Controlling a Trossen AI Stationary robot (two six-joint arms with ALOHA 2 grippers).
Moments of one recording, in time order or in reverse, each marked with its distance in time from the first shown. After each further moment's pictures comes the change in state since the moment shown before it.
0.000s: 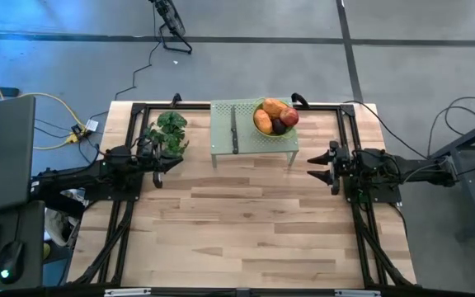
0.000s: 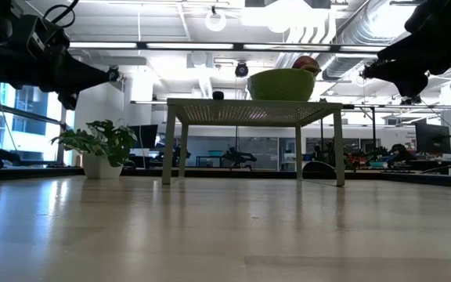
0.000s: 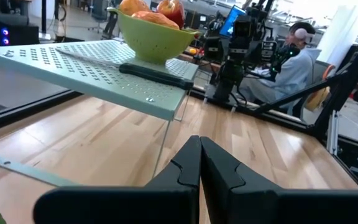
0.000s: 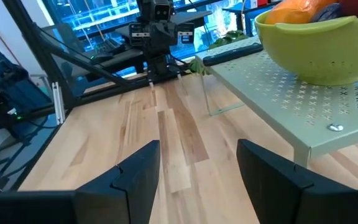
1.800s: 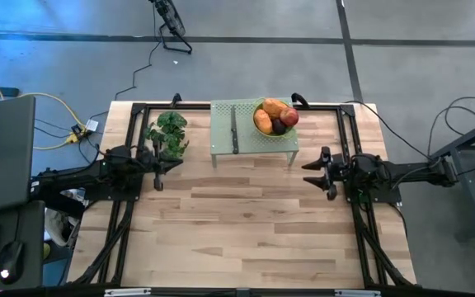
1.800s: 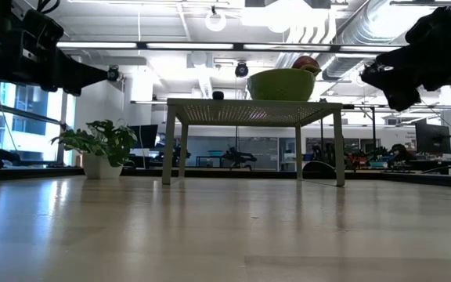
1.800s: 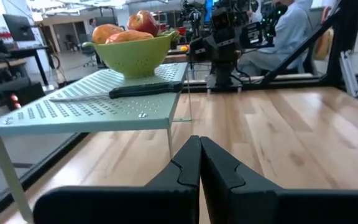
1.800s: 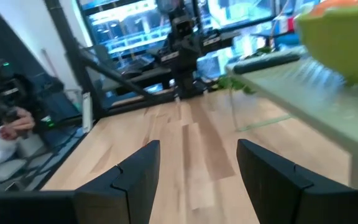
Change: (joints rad) left arm 0.001 0.000 -0.002 -0.001 0.059 0.361; right arm -0.001 -0.008 -0.204 0.337 -0.094 -0.034
